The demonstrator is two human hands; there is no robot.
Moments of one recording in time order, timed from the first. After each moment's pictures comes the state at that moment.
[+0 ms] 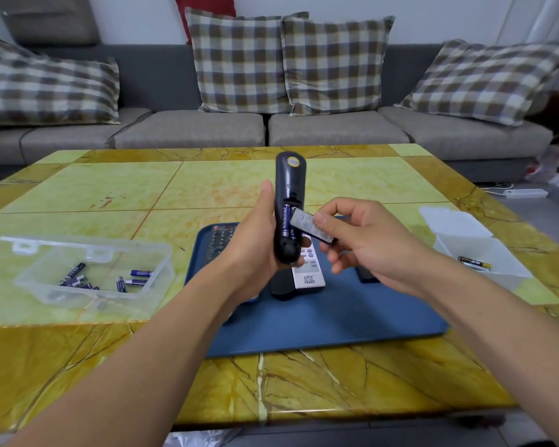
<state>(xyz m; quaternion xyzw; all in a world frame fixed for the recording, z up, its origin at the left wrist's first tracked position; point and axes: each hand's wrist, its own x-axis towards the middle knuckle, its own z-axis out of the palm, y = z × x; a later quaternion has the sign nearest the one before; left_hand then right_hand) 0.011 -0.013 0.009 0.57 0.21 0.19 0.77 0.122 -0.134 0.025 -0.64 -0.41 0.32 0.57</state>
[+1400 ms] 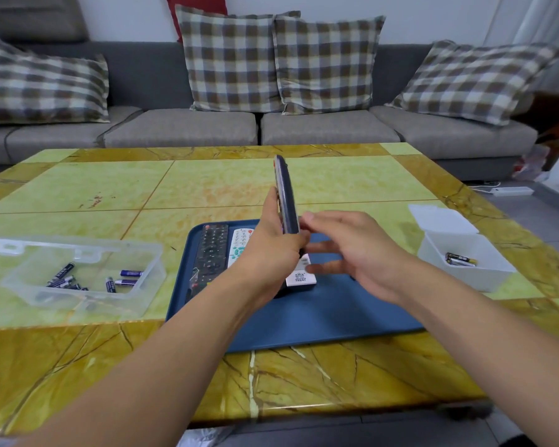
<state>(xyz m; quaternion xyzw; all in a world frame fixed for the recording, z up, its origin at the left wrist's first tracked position) 0.016 -0.037 0.001 0.69 0.21 0.25 0.65 0.116 -0.136 0.017 -0.63 -0.31 0.38 0.60</state>
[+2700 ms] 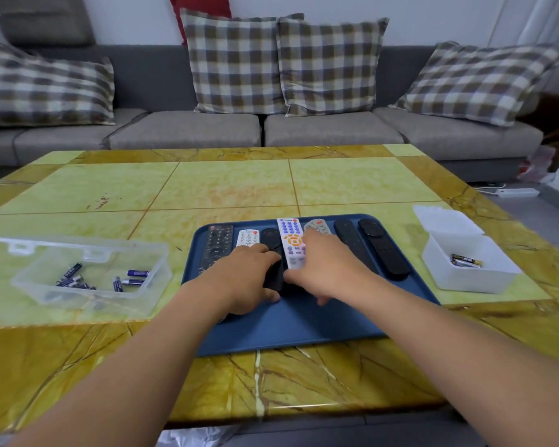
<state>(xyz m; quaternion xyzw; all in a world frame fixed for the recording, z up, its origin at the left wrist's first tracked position) -0.013 0.020 -0.032 0.97 0.21 -0.06 0.10 0.099 -0.100 -0.006 -0.87 -0.41 0.17 0.20</state>
